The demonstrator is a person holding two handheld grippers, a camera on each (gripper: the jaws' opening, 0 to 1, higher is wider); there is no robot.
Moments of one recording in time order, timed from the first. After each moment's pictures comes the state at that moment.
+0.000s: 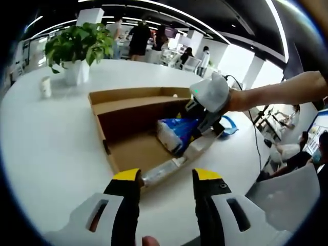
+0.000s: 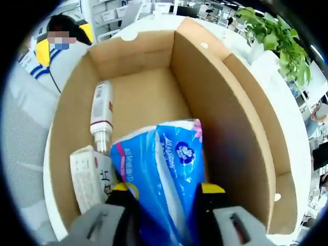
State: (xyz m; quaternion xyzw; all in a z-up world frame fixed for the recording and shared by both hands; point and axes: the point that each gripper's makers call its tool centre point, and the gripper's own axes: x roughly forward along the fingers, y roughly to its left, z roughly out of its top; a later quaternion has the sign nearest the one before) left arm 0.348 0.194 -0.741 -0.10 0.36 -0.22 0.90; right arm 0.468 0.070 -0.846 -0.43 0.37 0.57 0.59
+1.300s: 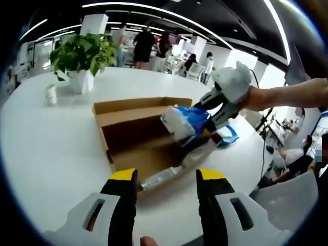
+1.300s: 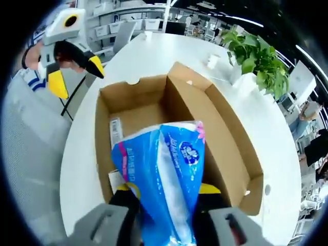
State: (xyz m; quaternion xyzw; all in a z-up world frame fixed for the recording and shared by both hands) left arm 0.350 0.193 -0.716 -0.10 0.34 -0.20 0.92; right arm 0.464 0.073 -0.767 -0.40 0.33 0.57 0.64
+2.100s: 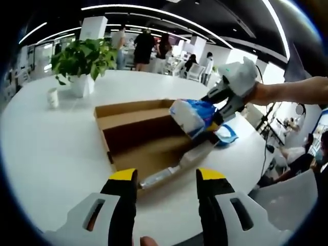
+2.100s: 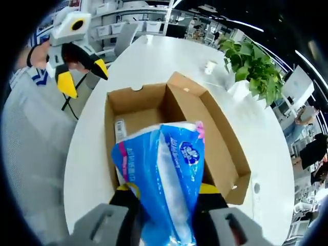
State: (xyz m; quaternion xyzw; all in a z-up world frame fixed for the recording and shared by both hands) left arm 0.343 0.190 -0.704 -0.08 0.33 -0.19 0.92; right arm 0.464 0.050 -0.737 -0.41 0.31 0.56 0.65
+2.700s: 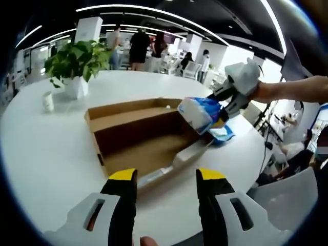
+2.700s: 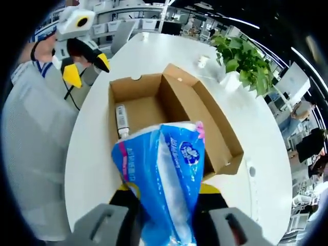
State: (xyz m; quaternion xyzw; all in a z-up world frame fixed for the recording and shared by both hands) left arm 0.343 0.169 -0.704 -0.07 0.33 -0.21 0.92; right arm 0.463 -0.002 -0.734 -0.41 0.32 0.54 0.66
